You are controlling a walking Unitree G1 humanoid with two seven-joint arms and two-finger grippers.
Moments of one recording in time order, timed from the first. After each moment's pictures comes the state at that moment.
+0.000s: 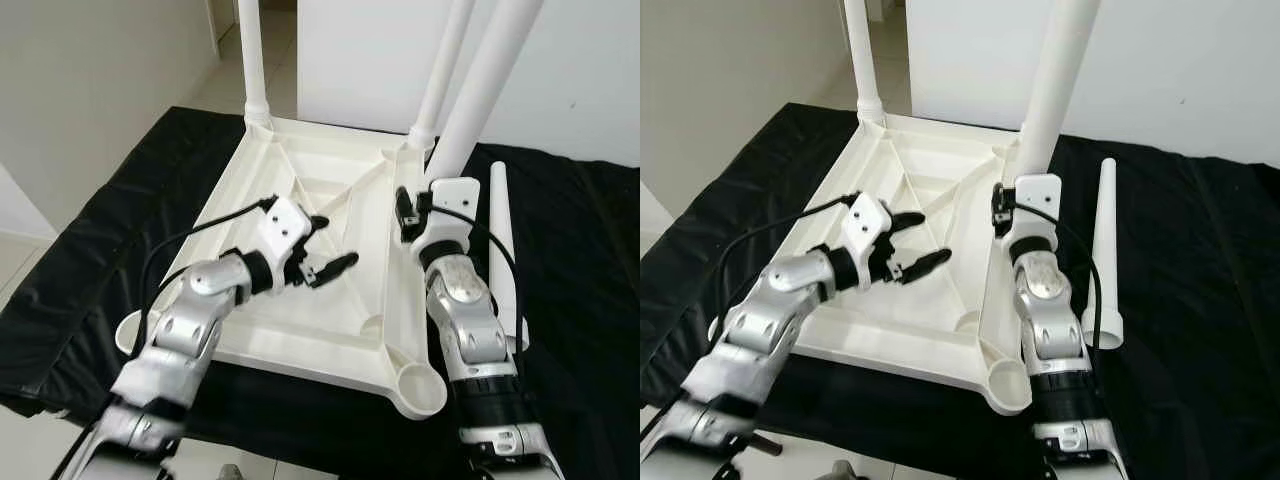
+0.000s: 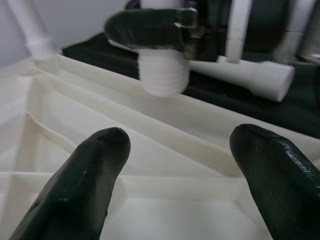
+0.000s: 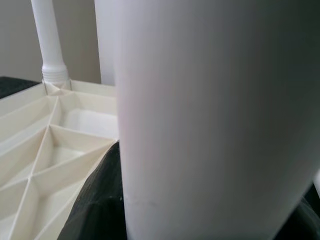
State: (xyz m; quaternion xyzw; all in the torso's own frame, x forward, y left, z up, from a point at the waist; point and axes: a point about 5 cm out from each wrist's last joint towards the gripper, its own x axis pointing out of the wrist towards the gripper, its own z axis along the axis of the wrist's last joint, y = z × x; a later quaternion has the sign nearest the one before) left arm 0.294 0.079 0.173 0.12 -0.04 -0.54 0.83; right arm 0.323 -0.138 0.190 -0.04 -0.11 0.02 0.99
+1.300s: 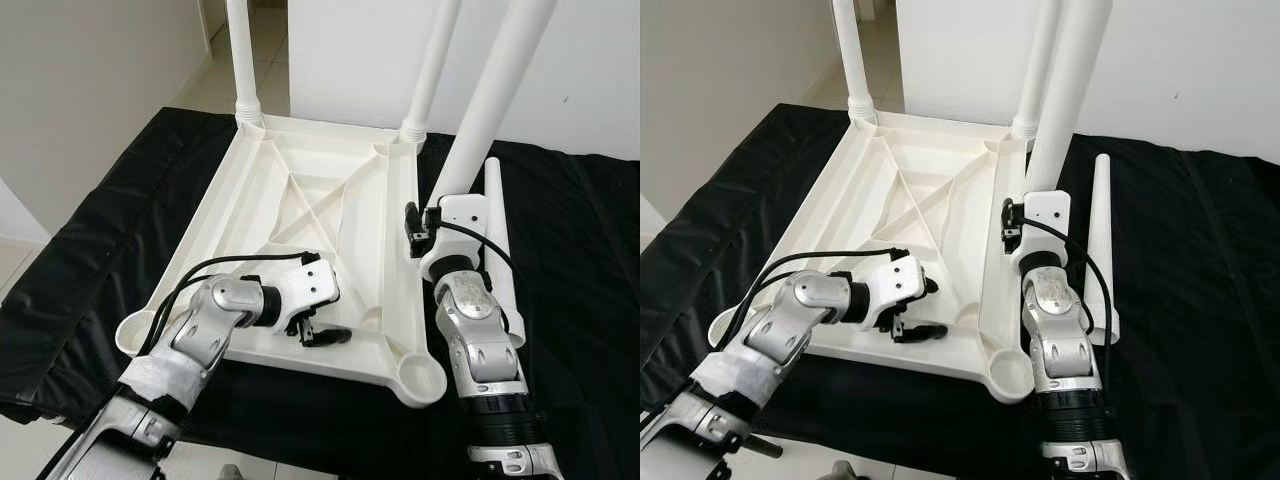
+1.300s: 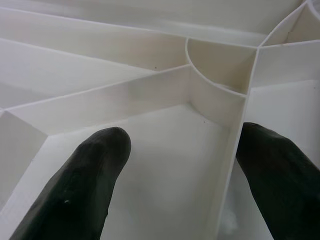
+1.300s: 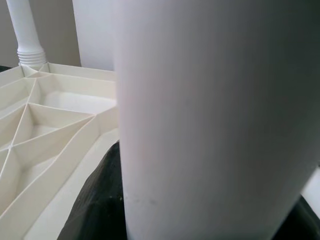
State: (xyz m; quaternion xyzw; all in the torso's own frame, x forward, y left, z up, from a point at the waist) left arm 0.305 0.068 0.139 0.26 0.08 -0.58 0.76; right arm 0.315 -0.148 0.184 -0.05 -0.09 0.00 0.99
